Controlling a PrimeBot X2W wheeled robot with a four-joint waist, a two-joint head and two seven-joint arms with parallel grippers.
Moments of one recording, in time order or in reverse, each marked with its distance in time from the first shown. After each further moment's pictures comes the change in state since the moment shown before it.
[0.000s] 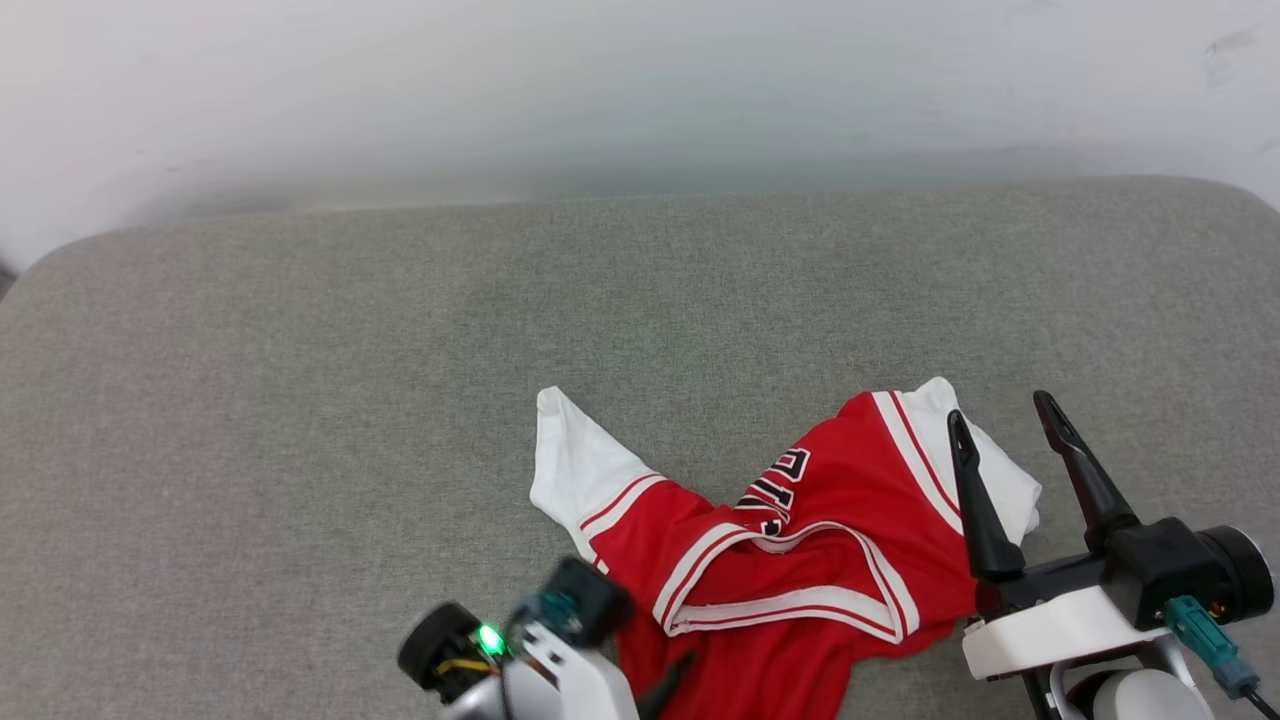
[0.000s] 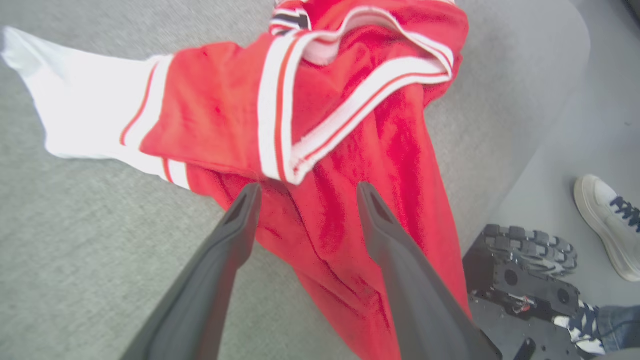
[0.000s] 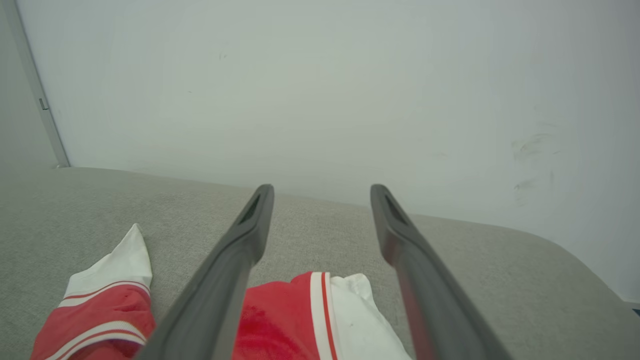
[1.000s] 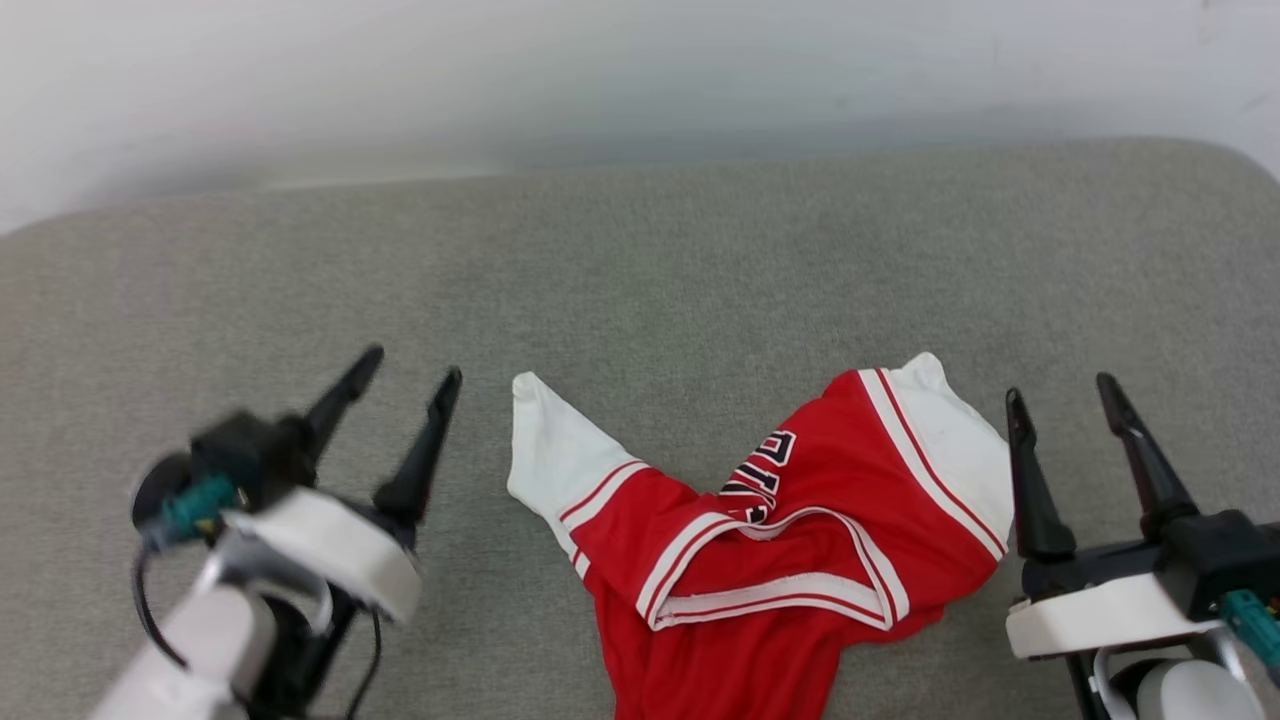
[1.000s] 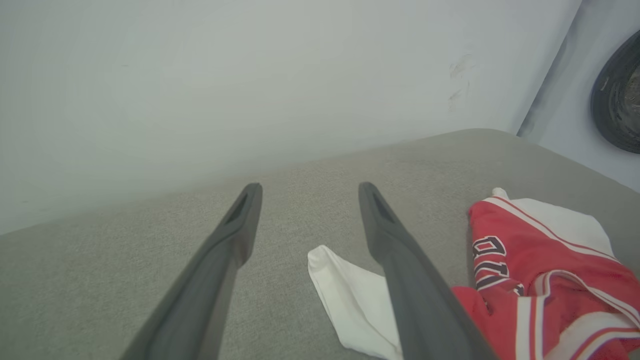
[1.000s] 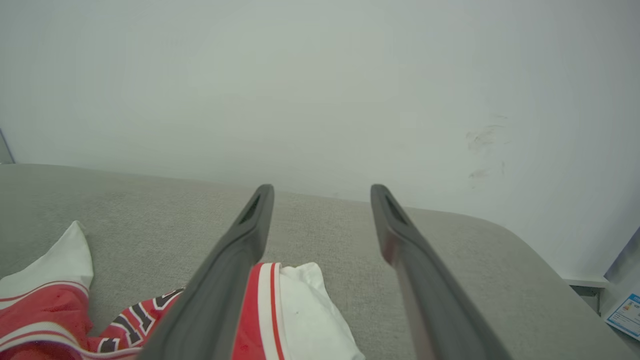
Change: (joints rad) left arm -0.034 0.105 0.389 0.014 -0.001 0.044 -0.551; right arm 0.004 0.000 -0.075 -0.033 -0.025 0.000 0.000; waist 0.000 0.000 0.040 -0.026
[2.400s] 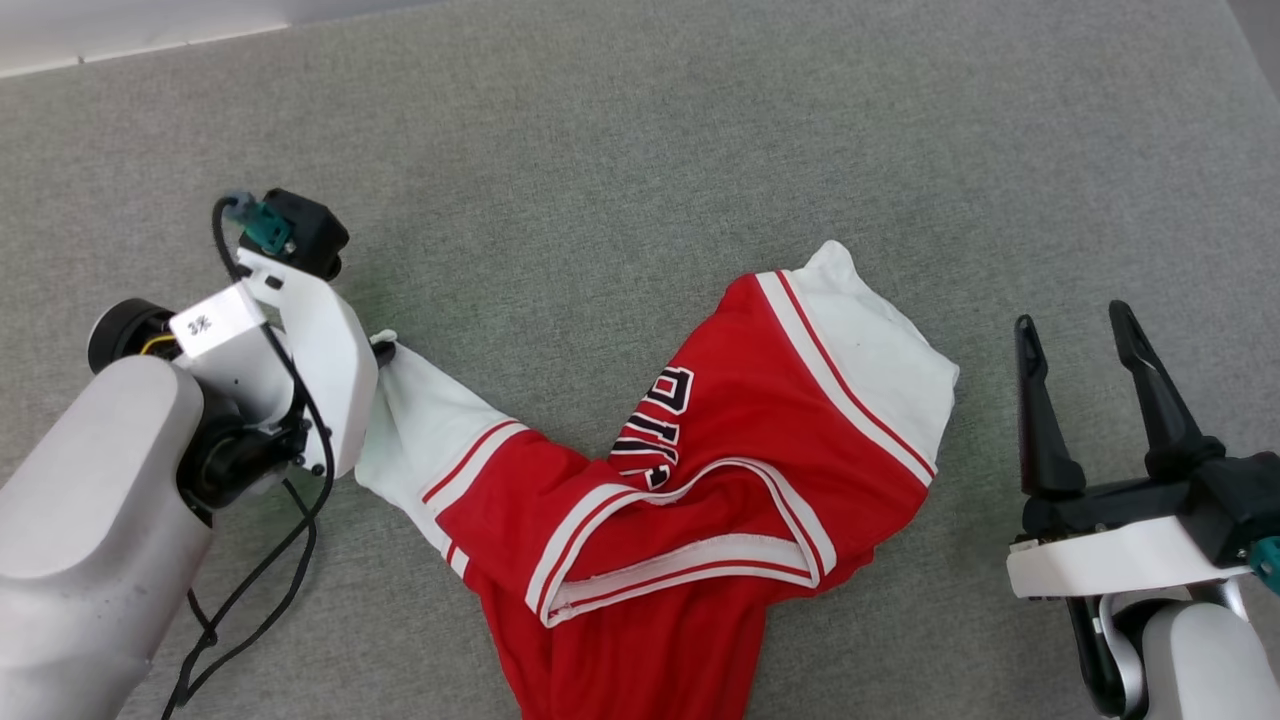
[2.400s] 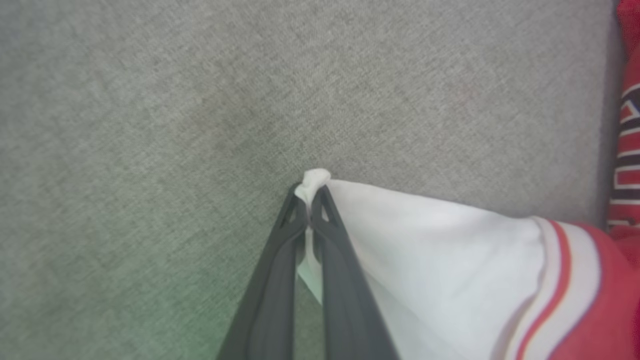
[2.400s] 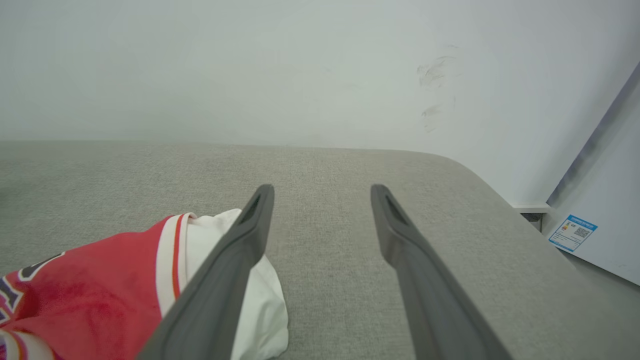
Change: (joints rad) left arm -0.502 0.125 -0.209 0.309 -0.244 -0.132 0.895; right arm -0.104 0.000 0.007 -0.007 0.070 0.000 0.000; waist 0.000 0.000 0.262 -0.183
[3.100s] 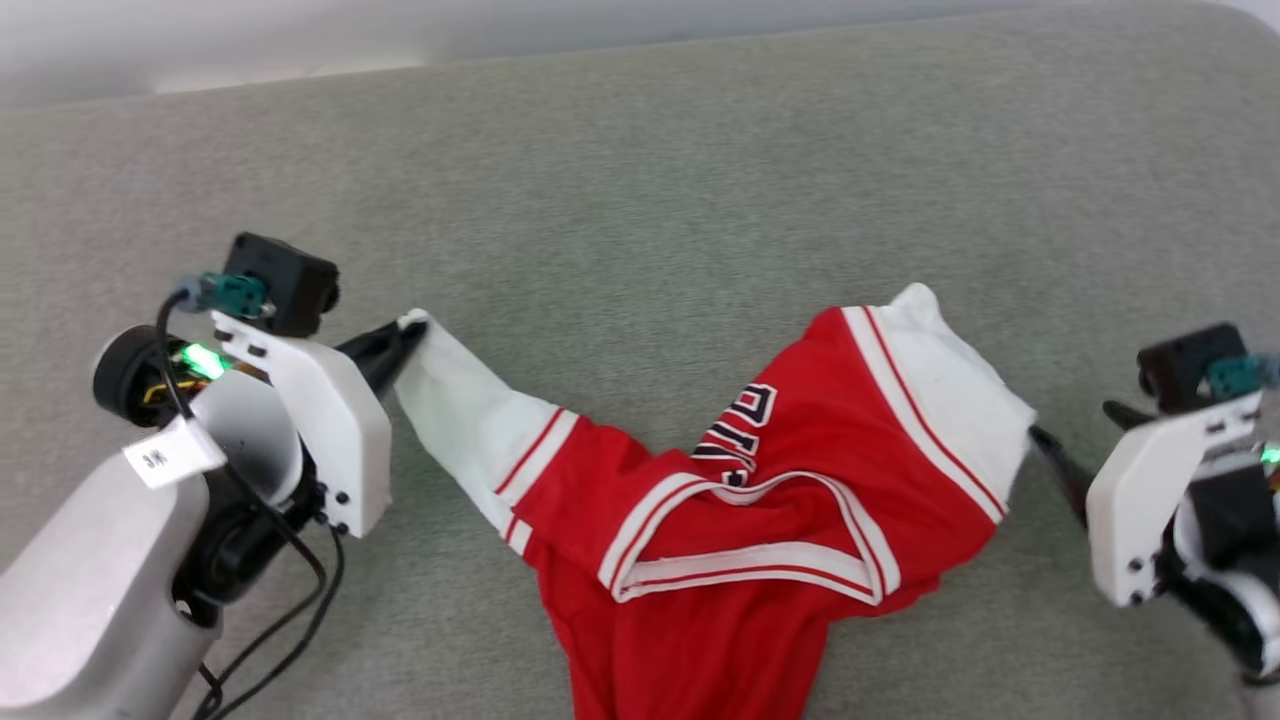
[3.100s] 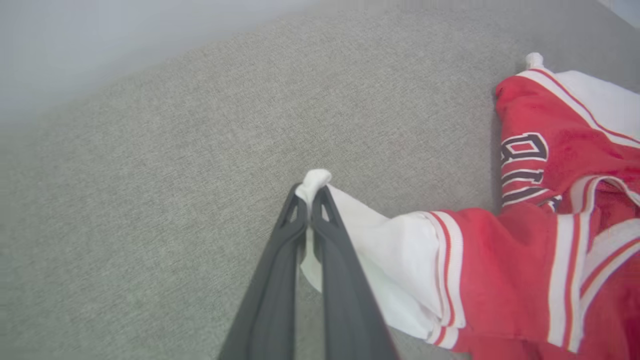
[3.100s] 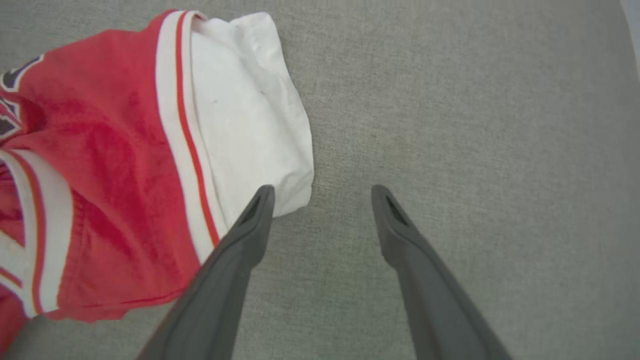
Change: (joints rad) left arm 0.200 0.050 0.091 -0.333 0.031 0.103 -0.292; right arm -0.065 -0.309 0.115 -0.078 0.255 0.000 0.976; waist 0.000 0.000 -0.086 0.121
